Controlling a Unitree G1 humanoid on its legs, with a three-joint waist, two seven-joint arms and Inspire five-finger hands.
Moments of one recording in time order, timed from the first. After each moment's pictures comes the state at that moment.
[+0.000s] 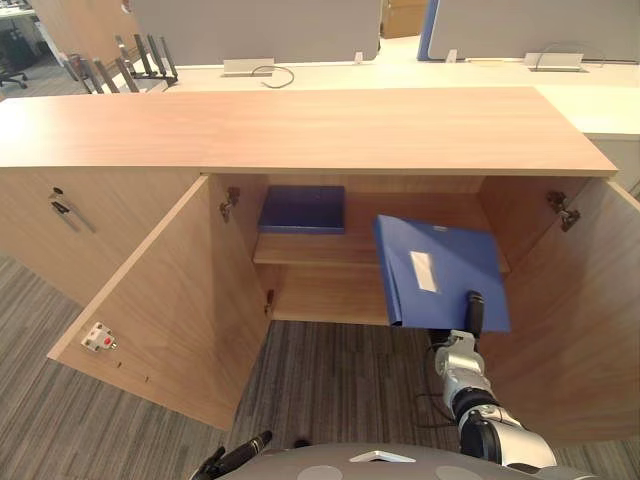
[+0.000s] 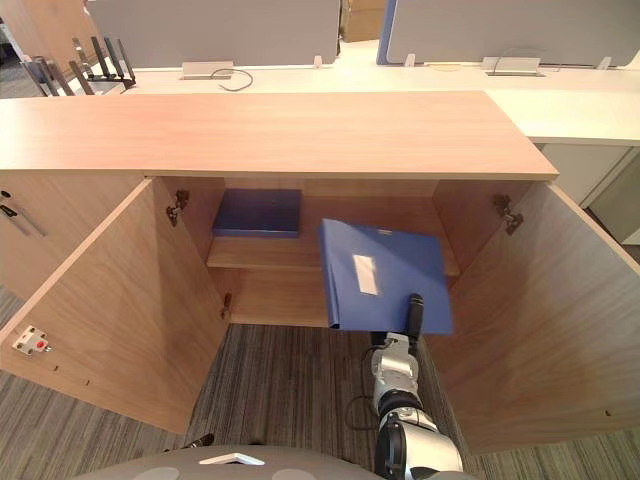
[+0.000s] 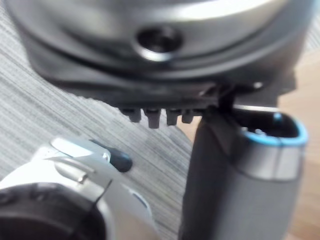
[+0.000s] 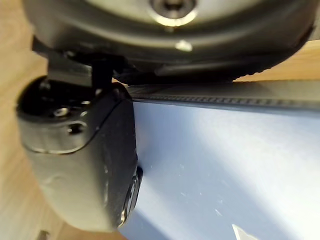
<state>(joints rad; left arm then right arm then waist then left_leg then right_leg) 0.20 0.05 0.36 1.14 -0.23 -0.04 -0.11 -0.31 -0.05 -0.39 1.04 1.43 -0.21 -0.01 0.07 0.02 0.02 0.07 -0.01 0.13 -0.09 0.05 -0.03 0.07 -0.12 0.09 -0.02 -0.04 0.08</state>
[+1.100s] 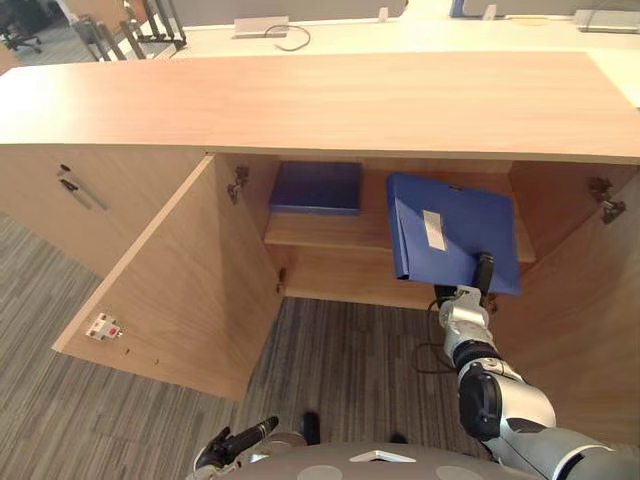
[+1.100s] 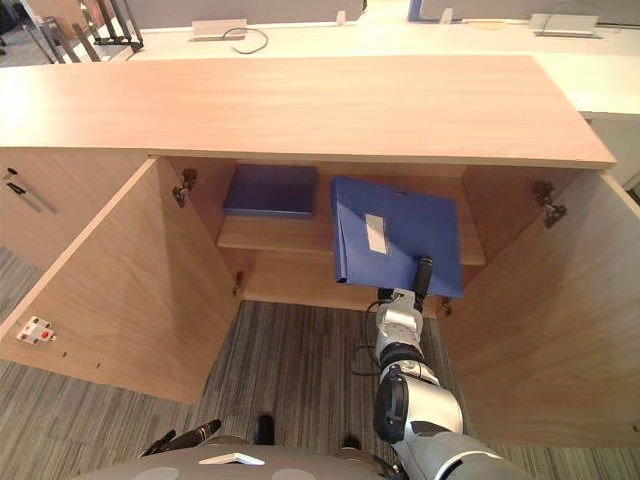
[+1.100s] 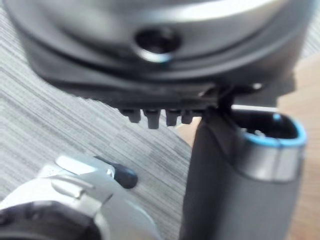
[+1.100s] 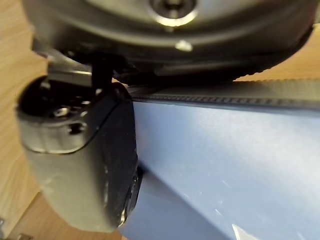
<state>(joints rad) 0.16 0.07 0.21 1.11 -0.24 -0.04 -0.05 -0.53 -0.10 -0.44 1.11 1.38 -0.22 -0.08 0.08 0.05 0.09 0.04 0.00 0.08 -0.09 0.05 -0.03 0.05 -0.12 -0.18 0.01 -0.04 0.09</state>
